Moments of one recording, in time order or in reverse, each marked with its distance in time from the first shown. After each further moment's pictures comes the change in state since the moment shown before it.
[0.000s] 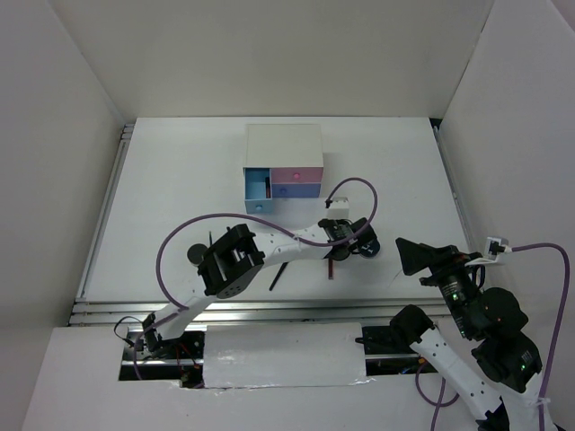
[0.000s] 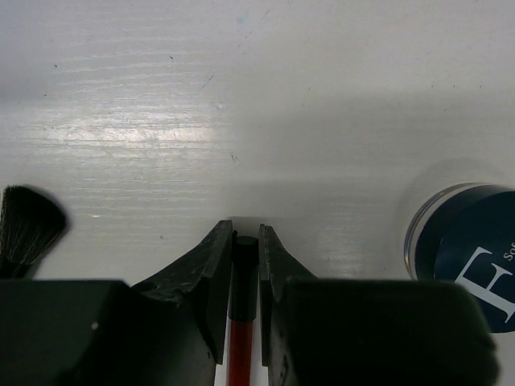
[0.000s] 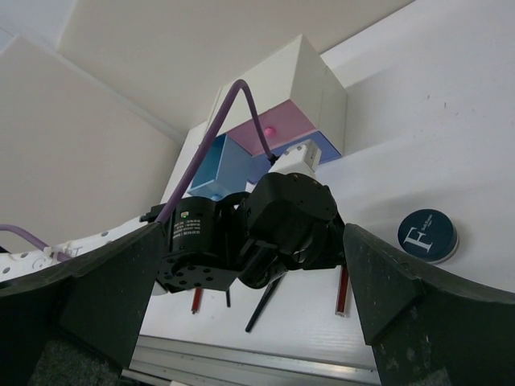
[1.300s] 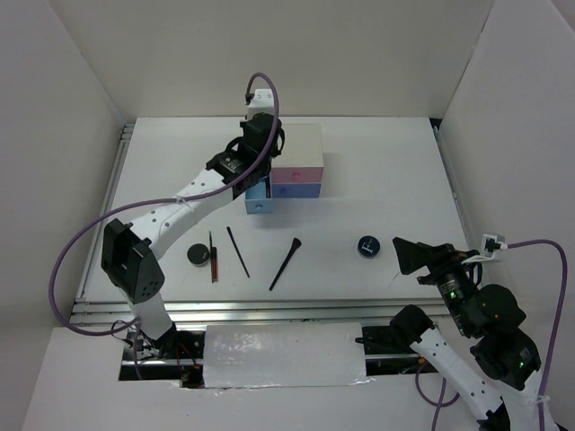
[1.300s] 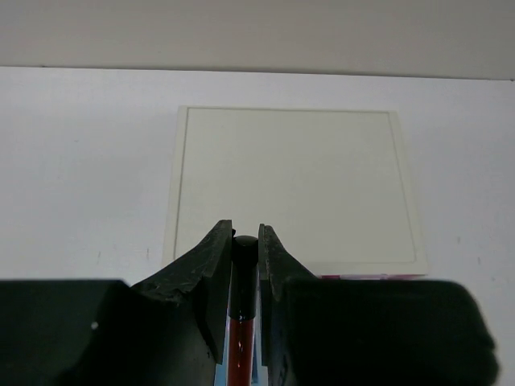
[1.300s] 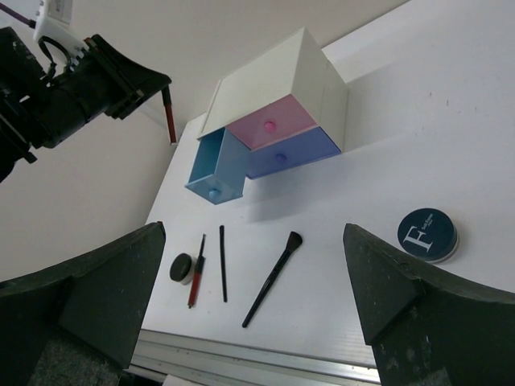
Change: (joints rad) left arm 0.426 -0.604 -0.216 0.428 -0.027 0.731; right arm 0.000 0.021 0.000 0.007 -0.018 -0.014
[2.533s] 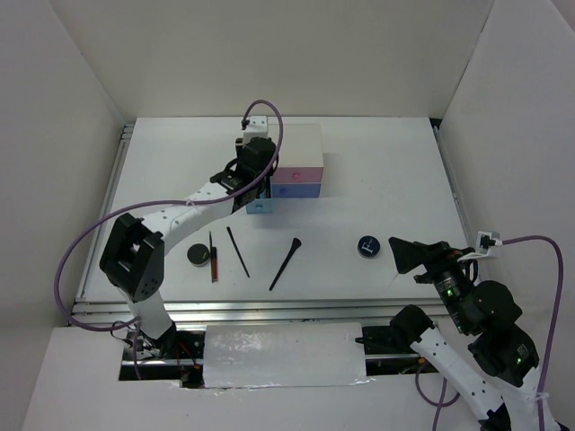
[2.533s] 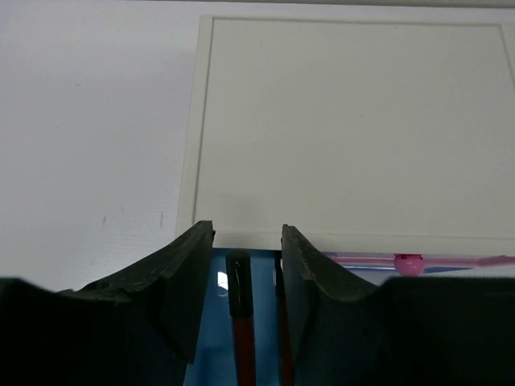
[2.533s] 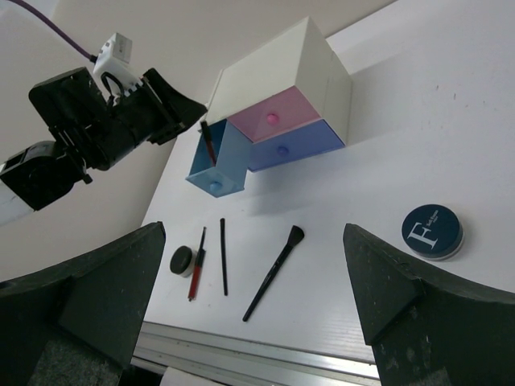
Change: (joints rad) left arm 0.053 0.000 -0.295 0.193 0.011 -0.002; right arm 0.000 0.022 -0.004 0.008 -0.023 0.000
